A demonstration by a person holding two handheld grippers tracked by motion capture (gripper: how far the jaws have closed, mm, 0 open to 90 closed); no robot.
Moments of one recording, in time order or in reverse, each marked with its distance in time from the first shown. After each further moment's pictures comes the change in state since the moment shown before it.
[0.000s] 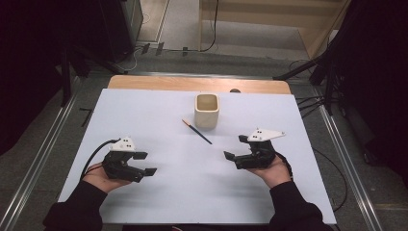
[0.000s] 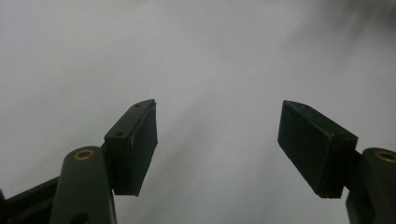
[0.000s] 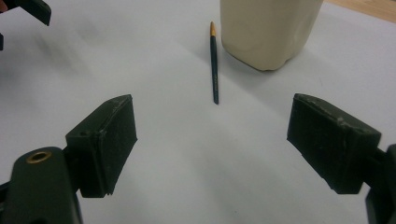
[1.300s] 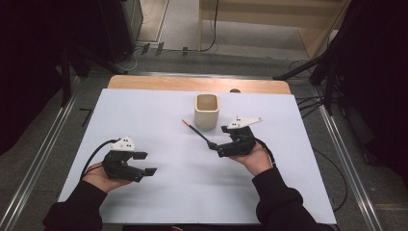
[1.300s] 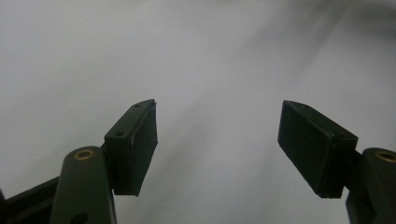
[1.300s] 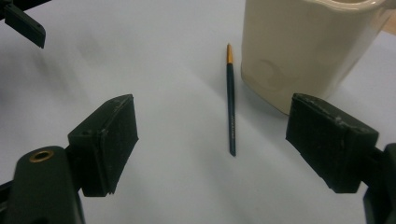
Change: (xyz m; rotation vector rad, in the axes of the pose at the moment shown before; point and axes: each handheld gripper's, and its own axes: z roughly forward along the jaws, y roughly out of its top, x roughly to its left) left arm 0.001 0.000 0.000 -0.001 -0.001 -0.005; right arm 0.006 0.039 0.048 0.027 0.040 -0.029
